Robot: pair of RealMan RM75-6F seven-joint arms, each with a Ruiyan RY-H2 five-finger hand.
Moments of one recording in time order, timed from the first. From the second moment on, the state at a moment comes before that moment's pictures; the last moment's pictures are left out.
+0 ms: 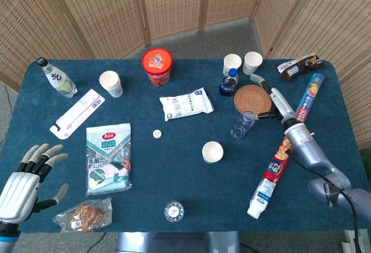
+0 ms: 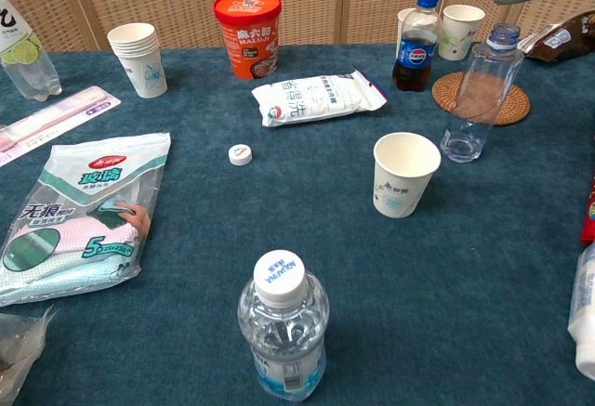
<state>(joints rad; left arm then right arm) -0.03 -0.93 0.05 -2.13 1.70 1.50 0.17 0.73 -1.27 0.25 -1.24 -1.33 0.82 0.98</state>
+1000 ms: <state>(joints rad) -0.04 -0.96 0.05 -2.10 1.71 1.50 0.15 0.47 -1.13 0.18 -1.40 -1.31 1.09 0.63</state>
